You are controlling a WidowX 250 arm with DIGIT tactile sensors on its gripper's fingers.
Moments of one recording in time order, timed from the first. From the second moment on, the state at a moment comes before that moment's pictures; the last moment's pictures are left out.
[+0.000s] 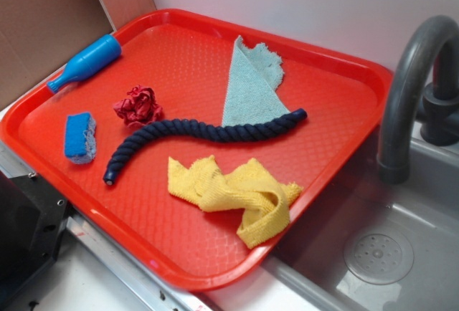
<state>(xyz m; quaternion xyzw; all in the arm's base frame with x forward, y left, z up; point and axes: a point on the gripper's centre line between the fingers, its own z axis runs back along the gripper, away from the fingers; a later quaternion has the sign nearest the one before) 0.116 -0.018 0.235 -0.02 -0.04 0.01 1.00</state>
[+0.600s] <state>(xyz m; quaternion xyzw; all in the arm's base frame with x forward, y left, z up) 0.142 -0.015 0.206 -0.02 -0.04 -0.10 0.99</state>
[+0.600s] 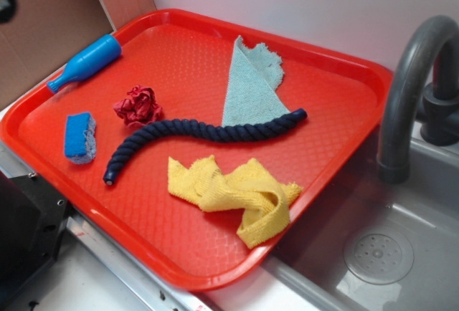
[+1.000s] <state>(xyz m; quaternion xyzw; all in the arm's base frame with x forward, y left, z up) 0.188 -0.029 0.165 -0.08 -0.05 -0.32 0.94</state>
